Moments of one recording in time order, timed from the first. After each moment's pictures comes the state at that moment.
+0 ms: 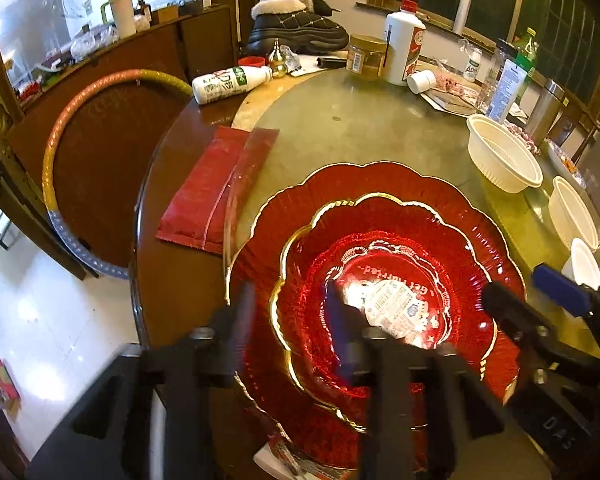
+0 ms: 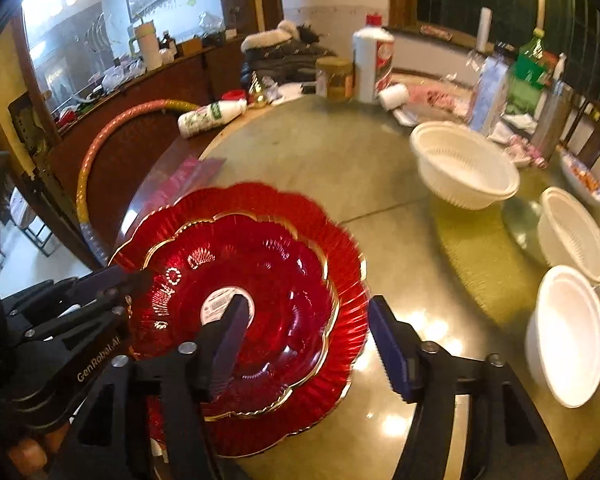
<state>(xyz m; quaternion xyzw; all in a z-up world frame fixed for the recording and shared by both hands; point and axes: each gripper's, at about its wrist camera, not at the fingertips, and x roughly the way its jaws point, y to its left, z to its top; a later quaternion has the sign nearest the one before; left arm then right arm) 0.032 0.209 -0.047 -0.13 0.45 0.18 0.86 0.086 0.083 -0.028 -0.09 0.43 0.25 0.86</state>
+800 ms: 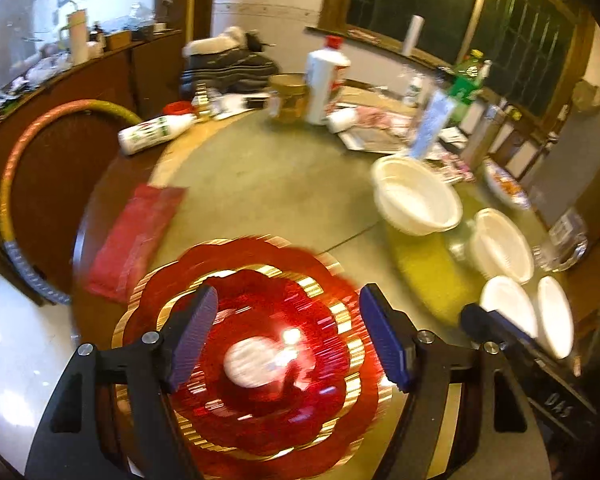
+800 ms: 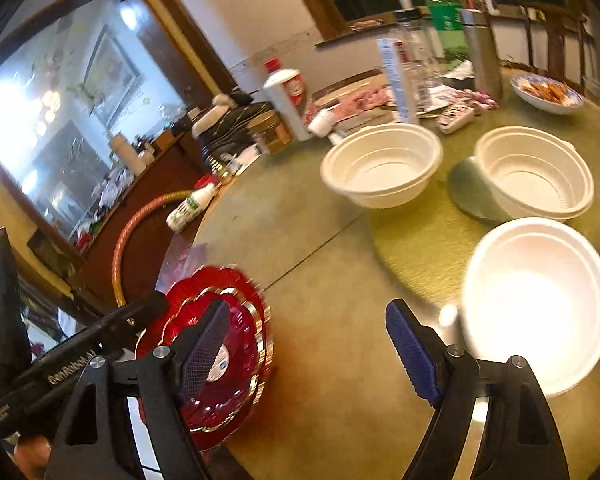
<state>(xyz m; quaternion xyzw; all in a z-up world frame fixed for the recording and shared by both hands) 0.083 0.149 0.011 -0.14 0.41 0.10 0.89 0.132 -0.039 -0.013 0.13 0.43 0.24 0.86</state>
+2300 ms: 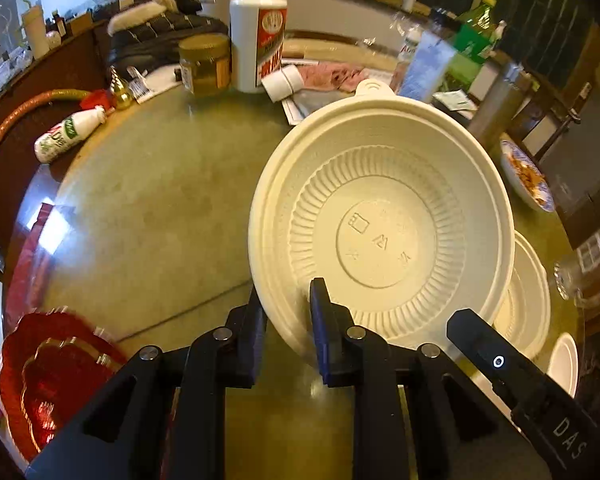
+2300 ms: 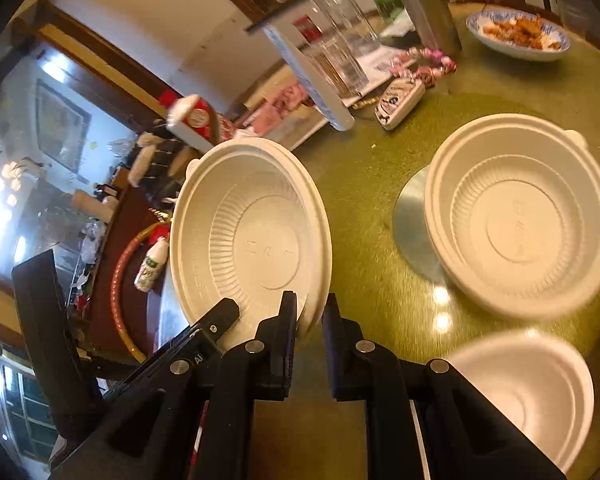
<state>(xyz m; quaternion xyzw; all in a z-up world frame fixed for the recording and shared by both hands) 0.218 0.069 -0.027 -0.13 0.48 0.11 0.86 0.256 -0.090 -0.031 0.22 0.51 0.19 0.81</state>
